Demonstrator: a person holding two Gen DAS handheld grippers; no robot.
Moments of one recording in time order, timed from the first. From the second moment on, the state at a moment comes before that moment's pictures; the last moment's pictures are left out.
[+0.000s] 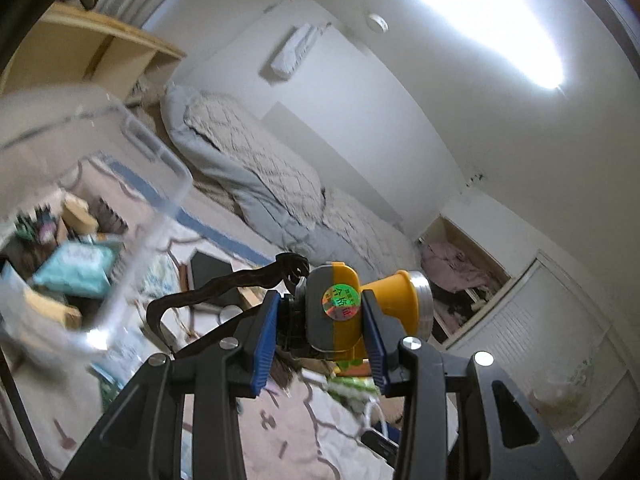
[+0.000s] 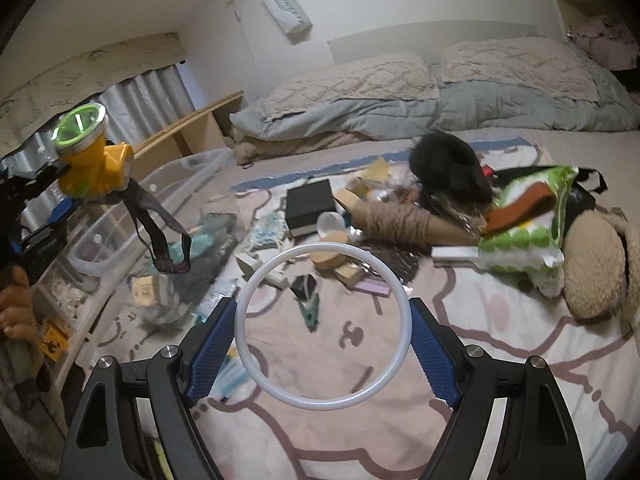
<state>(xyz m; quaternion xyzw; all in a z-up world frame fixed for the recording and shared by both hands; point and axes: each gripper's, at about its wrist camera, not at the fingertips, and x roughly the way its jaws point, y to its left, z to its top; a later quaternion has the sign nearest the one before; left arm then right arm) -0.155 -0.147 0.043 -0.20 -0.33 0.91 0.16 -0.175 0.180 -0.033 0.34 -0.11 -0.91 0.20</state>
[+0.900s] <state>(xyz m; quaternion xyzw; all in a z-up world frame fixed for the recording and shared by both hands) -0.295 -0.302 0.062 -0.28 -0.26 0.92 -0.07 -0.189 0.130 -0.033 0.37 -0.11 -0.88 0.26</state>
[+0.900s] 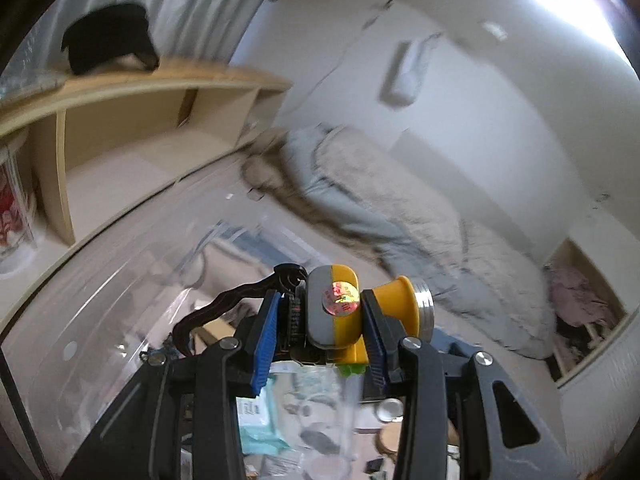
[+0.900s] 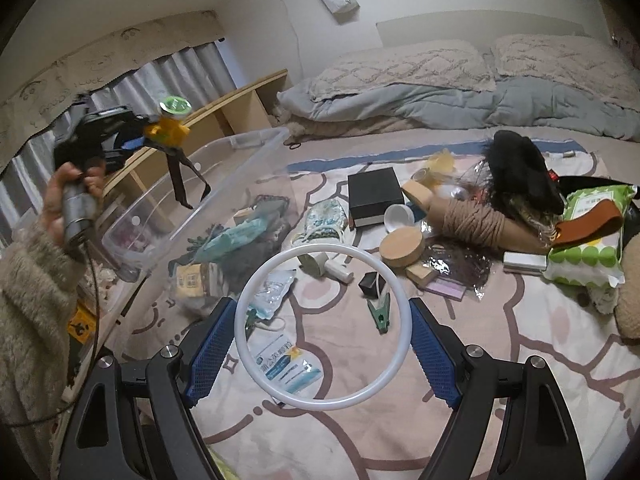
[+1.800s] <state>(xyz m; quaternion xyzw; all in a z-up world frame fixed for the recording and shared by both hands) -0.347 -0.352 0.004 -0.33 -0.29 0.87 -0.20 -0.206 0.135 -0.060 0.39 -0.08 -0.89 0.23</state>
